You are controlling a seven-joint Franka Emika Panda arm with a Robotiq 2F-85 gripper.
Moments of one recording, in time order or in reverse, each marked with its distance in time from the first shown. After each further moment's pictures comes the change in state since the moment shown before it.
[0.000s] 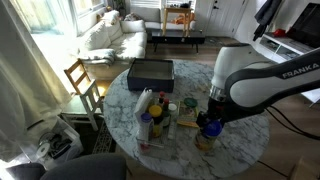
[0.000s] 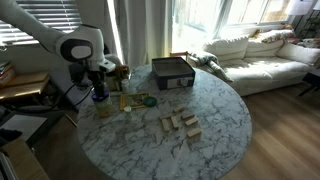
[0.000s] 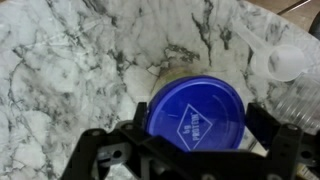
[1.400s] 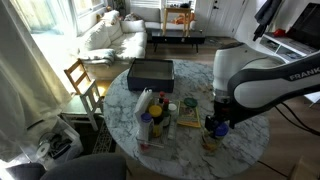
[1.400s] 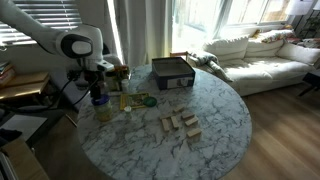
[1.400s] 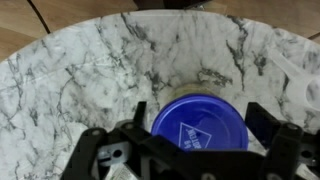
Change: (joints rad) arm 0.001 -0.016 -0.003 0.013 -0.123 -0.168 0.066
